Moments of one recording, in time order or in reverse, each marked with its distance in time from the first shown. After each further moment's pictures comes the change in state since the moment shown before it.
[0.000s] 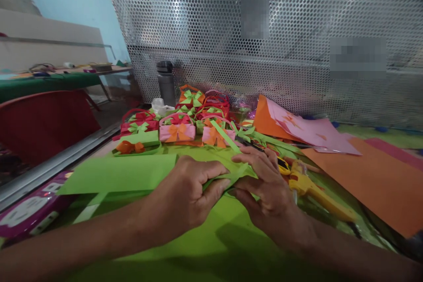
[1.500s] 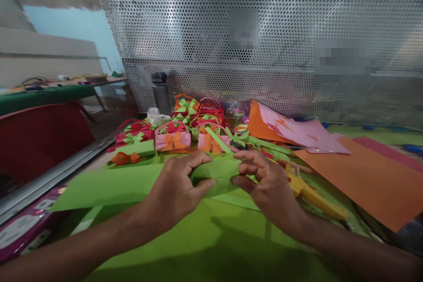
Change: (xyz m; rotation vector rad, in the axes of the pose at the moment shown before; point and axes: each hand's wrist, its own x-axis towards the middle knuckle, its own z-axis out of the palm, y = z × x) left_hand 0.009 -0.009 0.002 0.006 0.225 -0.134; right_hand 0.012 0.004 -0.002 0.540 0.091 0.563
